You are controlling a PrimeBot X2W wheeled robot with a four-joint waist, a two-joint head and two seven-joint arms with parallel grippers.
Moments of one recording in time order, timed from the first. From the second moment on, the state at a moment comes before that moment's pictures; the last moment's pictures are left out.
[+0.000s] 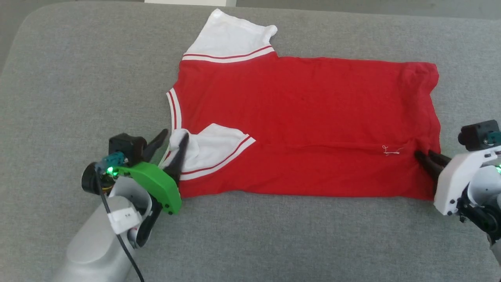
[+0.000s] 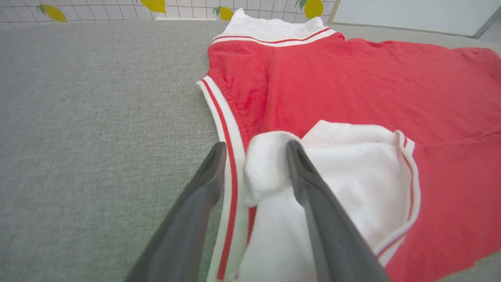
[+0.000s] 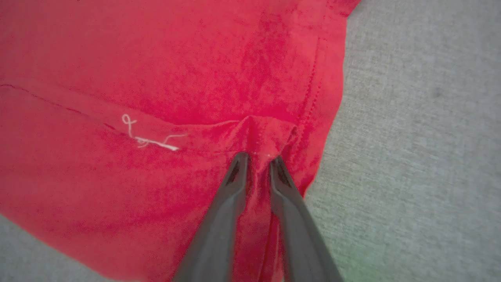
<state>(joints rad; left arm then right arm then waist) -0.49 0.38 -0.54 0.45 -0.62 -0.05 -0.14 -0.41 -0.55 0.33 0.41 0.65 0.13 0.32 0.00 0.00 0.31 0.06</state>
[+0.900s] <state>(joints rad) -0.22 0.34 -0.48 0.30 -0.68 0.21 -0.01 -0.06 -0.16 -0.10 0.00 0.20 0.13 0.62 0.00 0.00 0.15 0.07</state>
